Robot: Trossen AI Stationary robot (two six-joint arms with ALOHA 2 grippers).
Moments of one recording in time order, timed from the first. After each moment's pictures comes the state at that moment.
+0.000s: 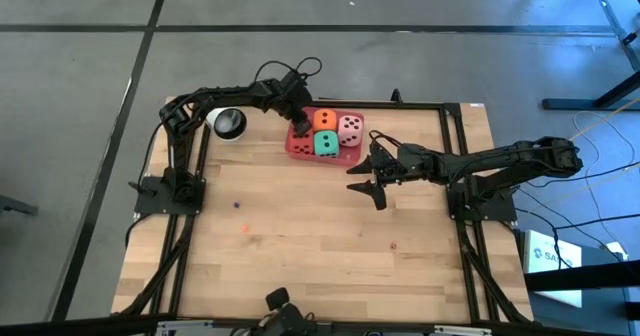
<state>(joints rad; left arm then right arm) 0.66 1.90 1.34 -0.40 0.12 0.13 -0.04 1.25 0.54 0.42 -0.12 0.24</state>
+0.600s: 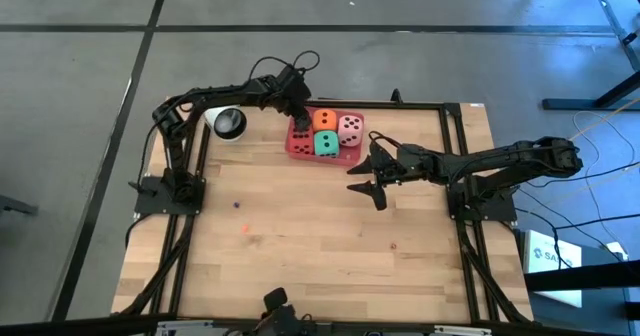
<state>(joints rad) 0.66 1.85 1.34 -0.39 0.15 0.12 -0.04 1.25 0.54 0.40 -0.12 0.22</state>
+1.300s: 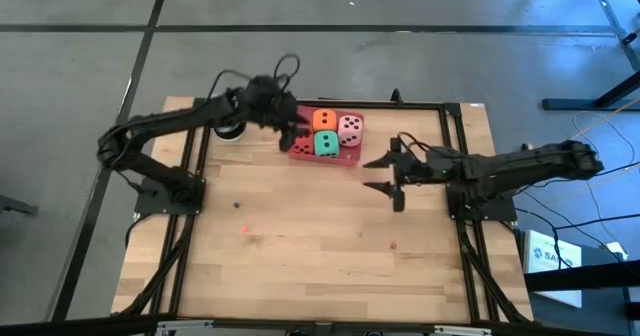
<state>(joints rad) 0.46 1.36 1.16 -0.32 0.32 0.05 0.06 0.98 0.53 0.27 0.06 0.06</state>
